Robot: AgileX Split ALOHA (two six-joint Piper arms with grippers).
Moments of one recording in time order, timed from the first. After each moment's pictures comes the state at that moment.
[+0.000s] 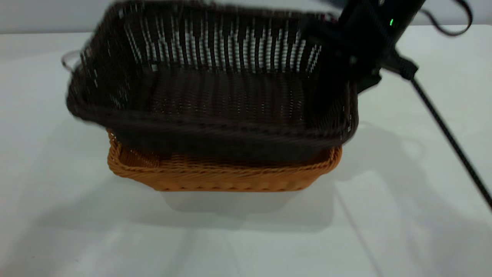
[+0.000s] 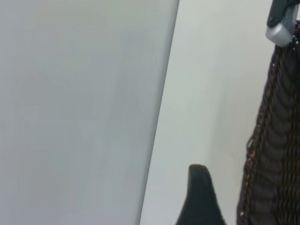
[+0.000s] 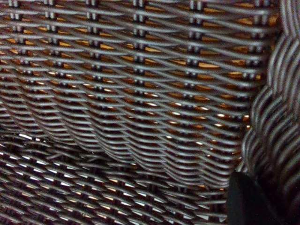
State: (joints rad) left arm -0.48 1.42 -1.45 -0.24 0.70 1.17; right arm 0.32 2.13 -1.30 0.65 0.90 -0.18
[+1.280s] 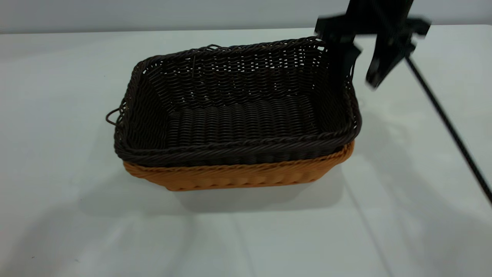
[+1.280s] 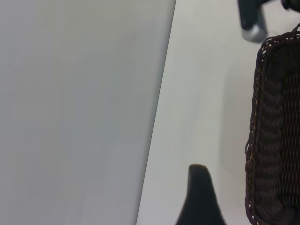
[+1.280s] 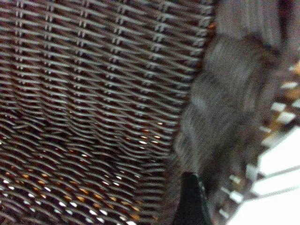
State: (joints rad) left arm -0.48 1.41 -1.45 -0.24 0.70 1.16; right arm 0.33 2.17 -1.54 0.22 1.04 -0.11
